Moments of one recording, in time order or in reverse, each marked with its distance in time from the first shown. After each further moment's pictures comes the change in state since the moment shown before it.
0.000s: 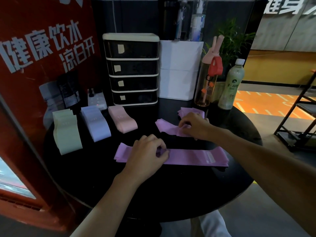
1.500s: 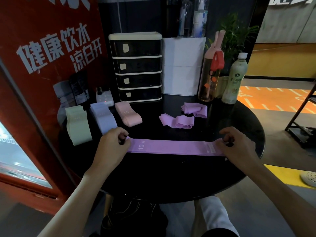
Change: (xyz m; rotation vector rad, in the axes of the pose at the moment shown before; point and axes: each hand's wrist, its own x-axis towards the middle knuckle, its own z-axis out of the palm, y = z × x) left_hand -0.038 -0.054 -0.054 -0.088 0.278 -0.278; right_hand -0.133 0.049 0.019 0.303 0.437 0.196
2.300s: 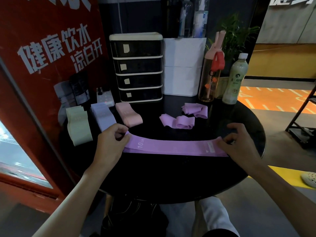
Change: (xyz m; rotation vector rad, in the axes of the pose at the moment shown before) left_hand 0.007 -0.003 0.000 -0.259 0.061 -0.049; right_hand -0.002 -0.017 -0.008 0.213 -0.040 0.106
